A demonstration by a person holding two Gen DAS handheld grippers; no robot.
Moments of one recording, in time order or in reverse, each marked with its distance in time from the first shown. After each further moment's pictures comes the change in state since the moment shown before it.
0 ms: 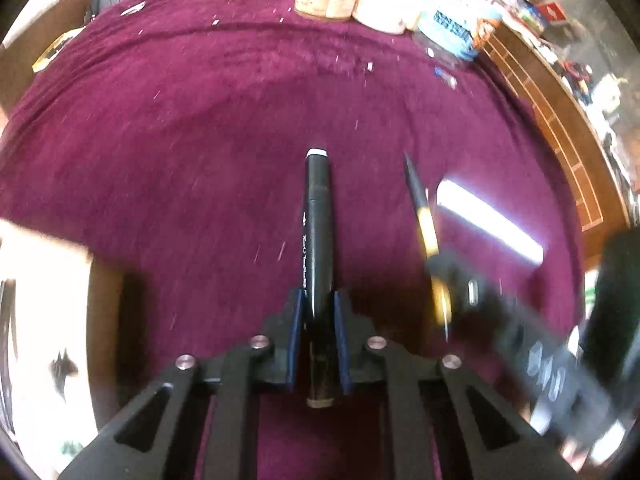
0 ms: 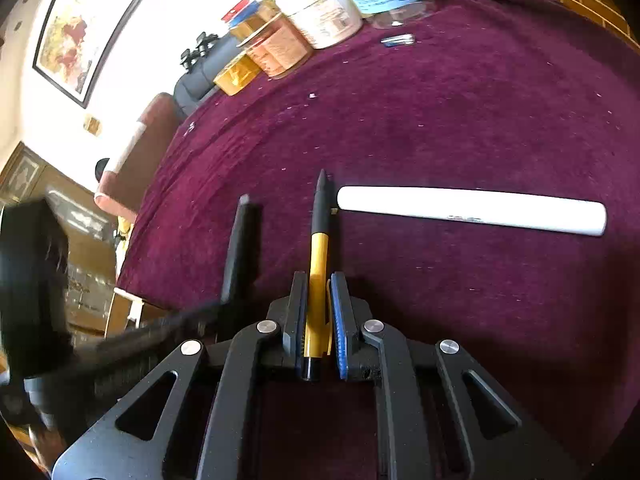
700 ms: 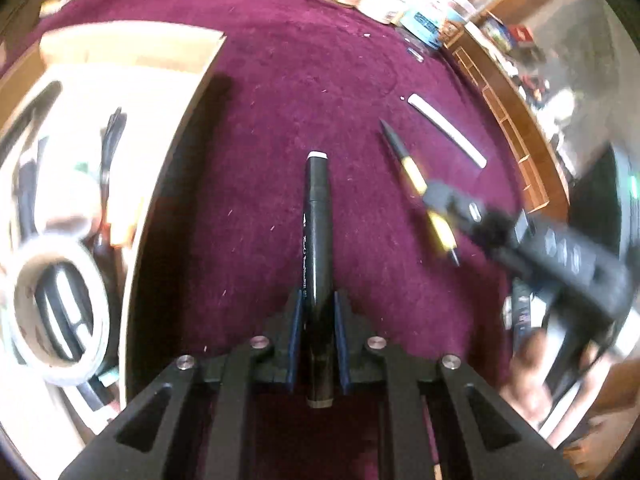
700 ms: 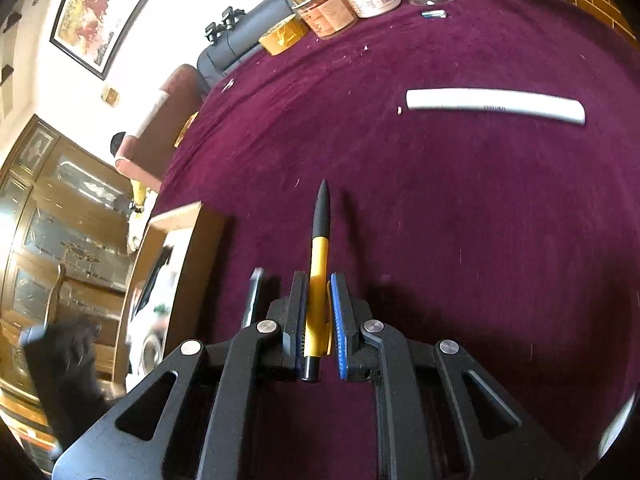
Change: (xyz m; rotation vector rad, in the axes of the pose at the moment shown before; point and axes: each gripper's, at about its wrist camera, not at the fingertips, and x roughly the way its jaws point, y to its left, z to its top) left arm -0.048 0.059 -0.115 -0.093 -0.002 -0.234; right arm -0.048 0.048 -0.089 -0.037 0.058 -0.022
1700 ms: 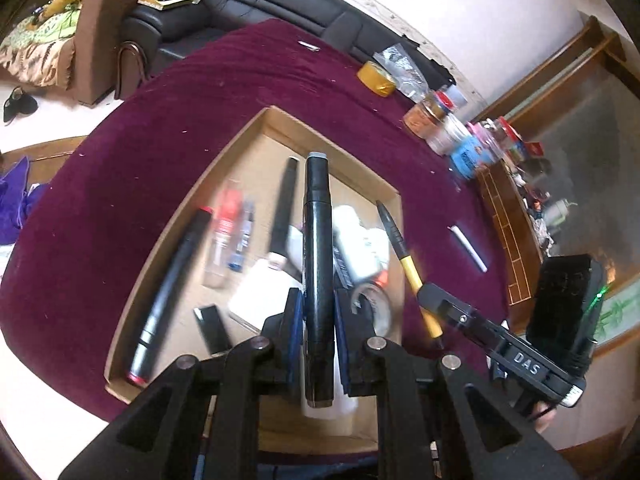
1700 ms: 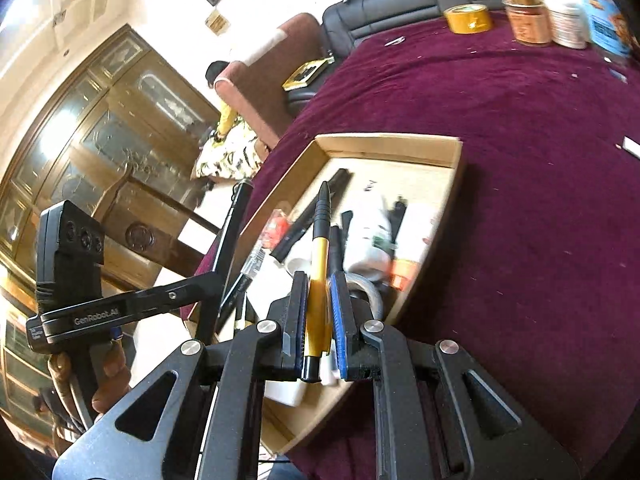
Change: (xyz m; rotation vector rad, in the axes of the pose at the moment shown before) left arm -0.152 0.135 -0.018 -0.198 -0.286 -0.005; right arm 0.037 0.177 -0.060 -0.348 0.102 0.257
